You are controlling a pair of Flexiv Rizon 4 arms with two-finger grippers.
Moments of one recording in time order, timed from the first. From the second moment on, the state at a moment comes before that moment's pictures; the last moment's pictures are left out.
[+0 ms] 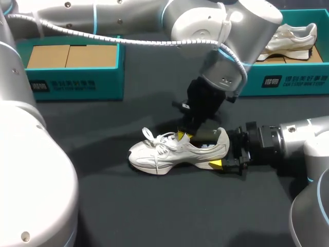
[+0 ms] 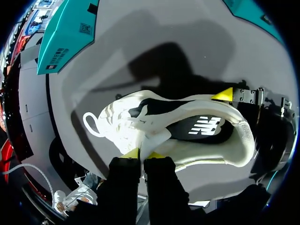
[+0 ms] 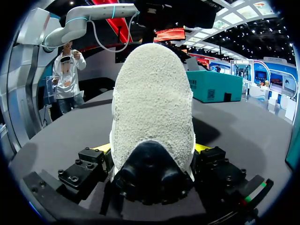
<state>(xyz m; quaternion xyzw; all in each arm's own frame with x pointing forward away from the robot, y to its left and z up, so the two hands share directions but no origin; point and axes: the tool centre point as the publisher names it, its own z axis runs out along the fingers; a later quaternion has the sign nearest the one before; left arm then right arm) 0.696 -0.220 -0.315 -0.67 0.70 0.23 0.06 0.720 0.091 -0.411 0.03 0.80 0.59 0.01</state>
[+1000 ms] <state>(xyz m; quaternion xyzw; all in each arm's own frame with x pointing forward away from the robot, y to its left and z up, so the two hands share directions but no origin) 0.691 -0.128 -0.314 -0.73 0.67 0.17 -0.01 0.720 0.092 -0.410 0.03 0.80 0.59 0.01</state>
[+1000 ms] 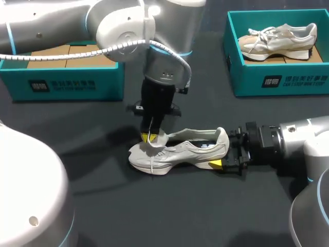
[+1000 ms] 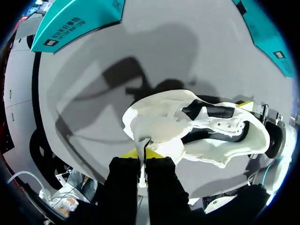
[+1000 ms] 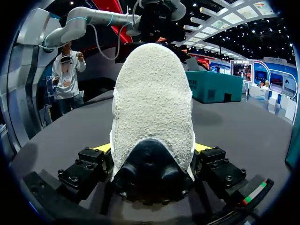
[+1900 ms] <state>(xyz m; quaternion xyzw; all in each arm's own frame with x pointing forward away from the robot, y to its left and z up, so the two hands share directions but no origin) 0.687 -0.088 -0.358 -0.73 0.65 0.20 0.02 0.720 0.092 -0.410 0.03 0.80 0.59 0.01</state>
